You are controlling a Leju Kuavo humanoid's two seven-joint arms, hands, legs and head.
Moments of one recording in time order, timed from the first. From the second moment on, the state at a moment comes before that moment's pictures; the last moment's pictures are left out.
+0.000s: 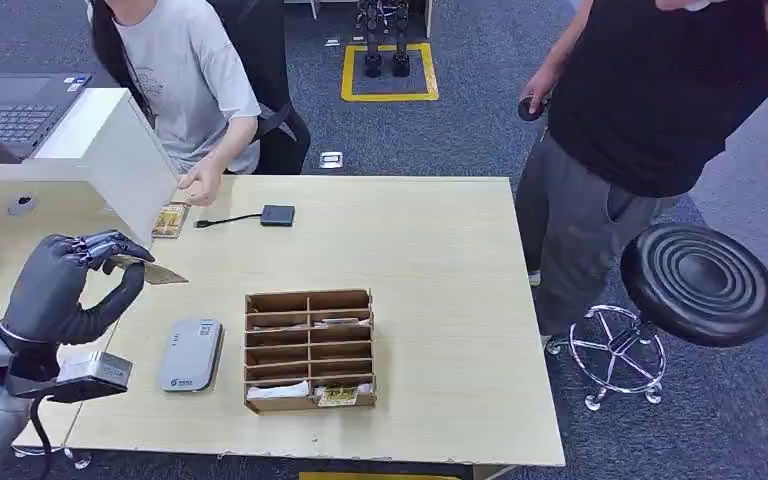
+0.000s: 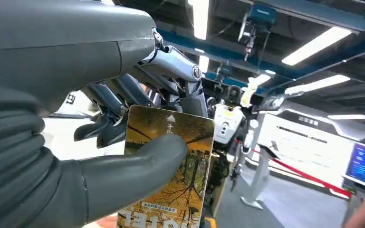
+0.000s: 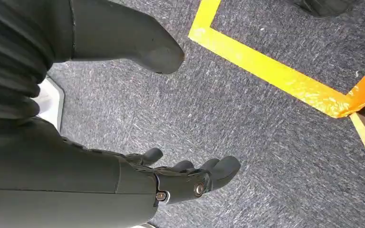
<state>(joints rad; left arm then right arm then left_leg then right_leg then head) -0.01 0.57 -0.09 -1.94 -0.55 0.14 -0.41 -0.03 0.01 0.51 -0.16 0.16 -0.40 -0.15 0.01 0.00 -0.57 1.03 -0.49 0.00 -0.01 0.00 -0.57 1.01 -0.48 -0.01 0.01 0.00</state>
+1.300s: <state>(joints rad) -0.07 0.43 -0.07 -1.53 -0.89 0.36 -0.19 -0.03 0.02 0.51 -0.16 0.20 -0.40 -0.12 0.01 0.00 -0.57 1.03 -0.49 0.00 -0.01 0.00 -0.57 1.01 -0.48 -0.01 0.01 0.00</state>
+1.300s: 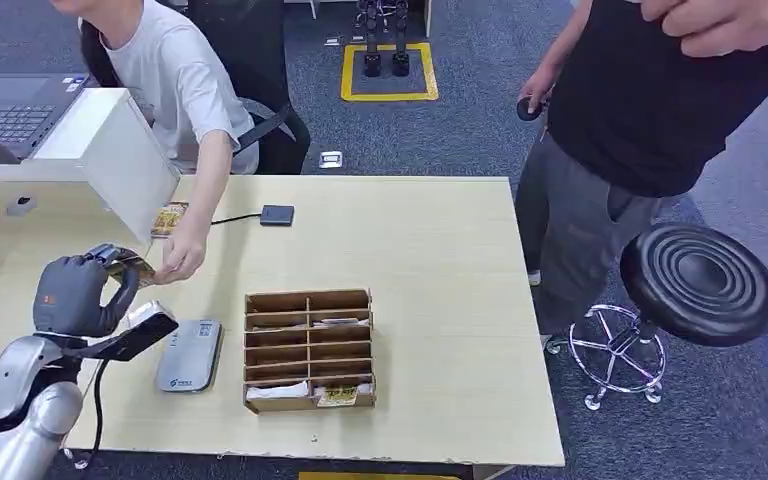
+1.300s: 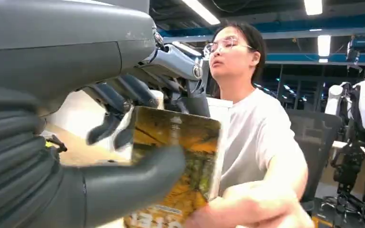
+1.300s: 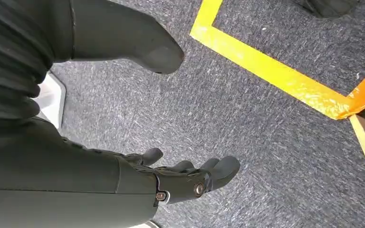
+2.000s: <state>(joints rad) -0.07 0.43 -0.07 -1.53 -0.87 0.36 -0.19 -0.04 0.02 0.51 -0.16 0.20 -0.40 -0.12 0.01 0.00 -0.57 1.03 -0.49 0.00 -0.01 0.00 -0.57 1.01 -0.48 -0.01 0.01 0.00</state>
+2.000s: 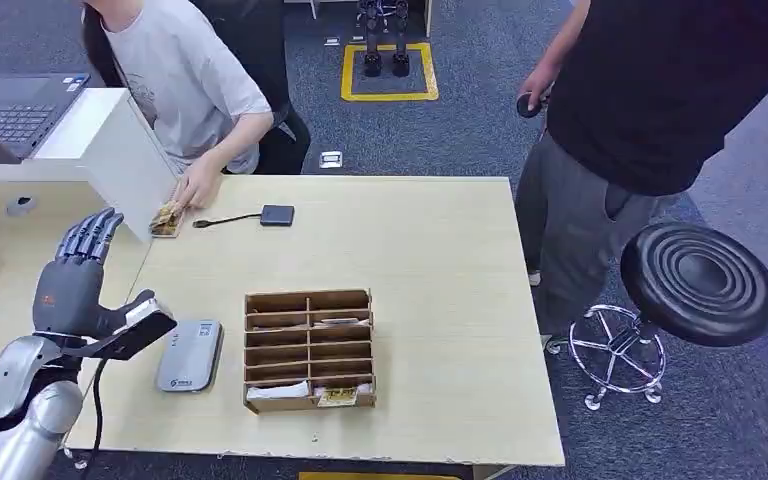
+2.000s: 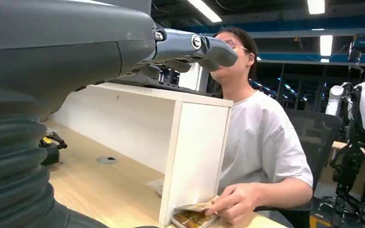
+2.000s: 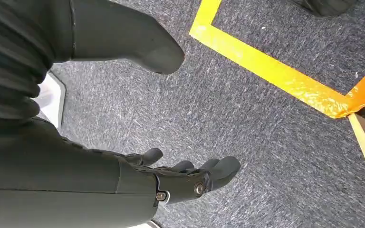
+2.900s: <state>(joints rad) -0.19 0.34 -0.01 -1.58 -0.77 0.49 -0.07 -0.03 0.02 0.51 -0.16 0.18 -0.41 -0.05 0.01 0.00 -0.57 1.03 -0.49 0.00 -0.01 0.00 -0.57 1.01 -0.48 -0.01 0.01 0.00</state>
